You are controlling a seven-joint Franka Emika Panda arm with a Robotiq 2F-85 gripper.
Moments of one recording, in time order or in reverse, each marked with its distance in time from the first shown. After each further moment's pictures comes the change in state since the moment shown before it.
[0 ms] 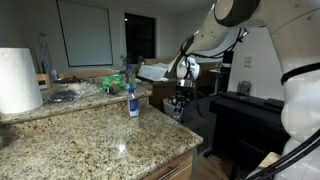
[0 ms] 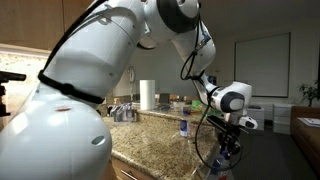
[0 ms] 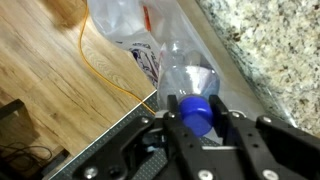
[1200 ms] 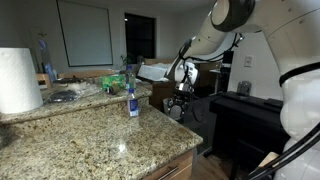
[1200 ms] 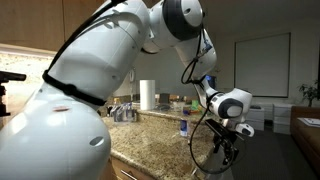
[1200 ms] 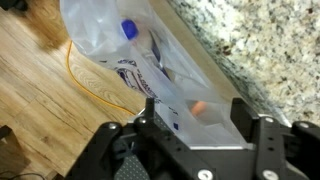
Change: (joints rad) arm -0.016 0.053 0.033 0.018 0.084 -0.006 0.013
